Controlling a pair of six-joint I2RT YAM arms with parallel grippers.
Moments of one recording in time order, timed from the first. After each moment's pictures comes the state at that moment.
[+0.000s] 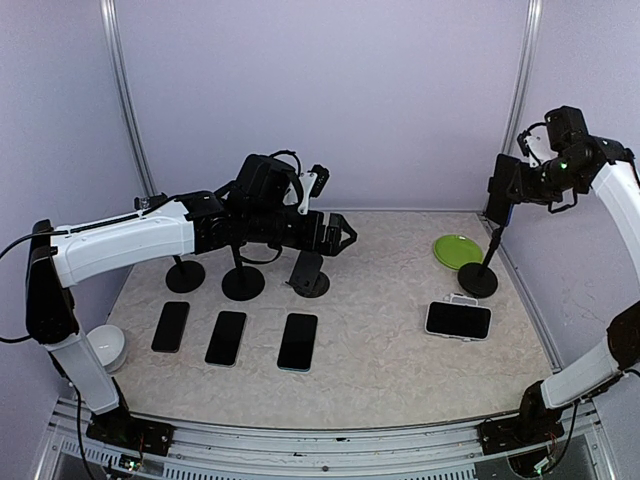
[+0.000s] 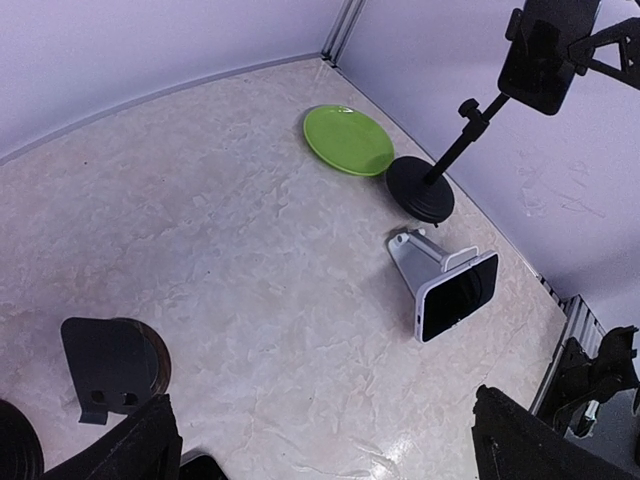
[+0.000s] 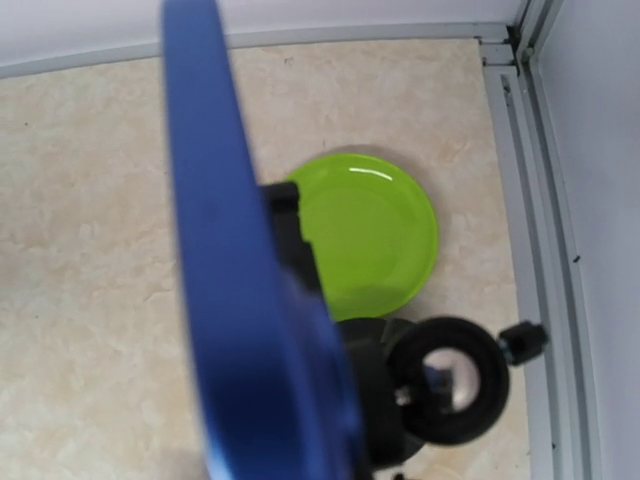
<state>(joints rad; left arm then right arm) -0.90 1.71 1.52 -0.31 0.04 -0.36 0.02 1.39 1.71 -1.07 -0.04 0.06</state>
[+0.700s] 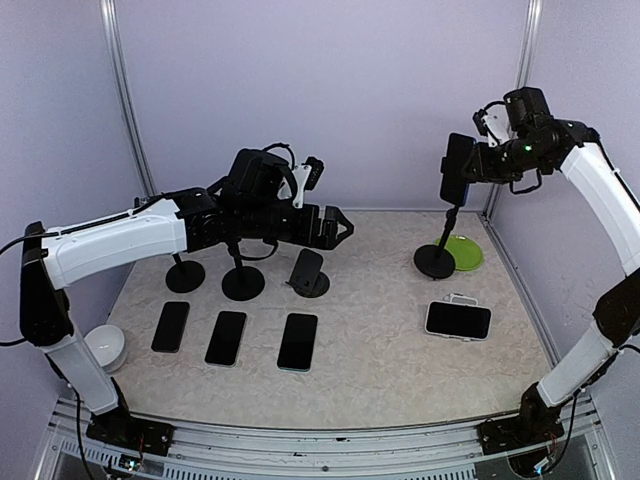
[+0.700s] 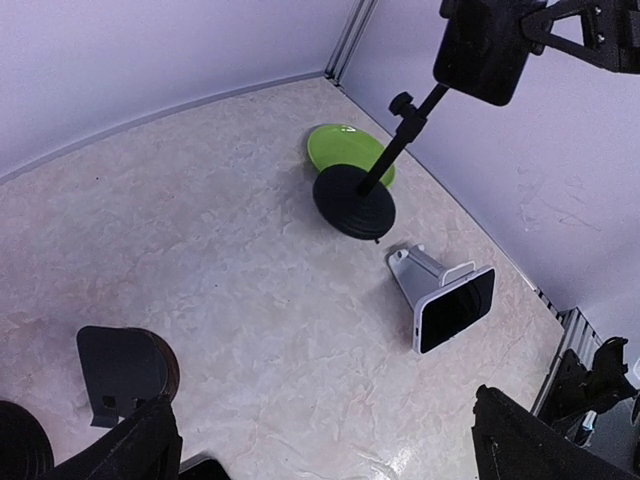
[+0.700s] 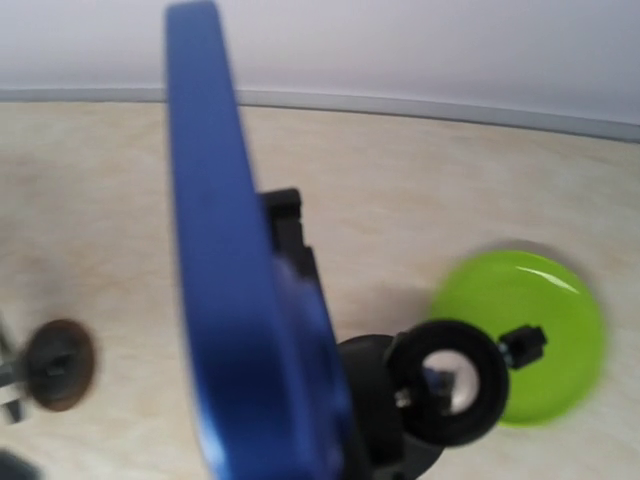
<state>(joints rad) -0.89 1.68 1.51 -0.31 0.01 -0.36 0.21 1.54 1.86 -0.99 -0.08 0.11</state>
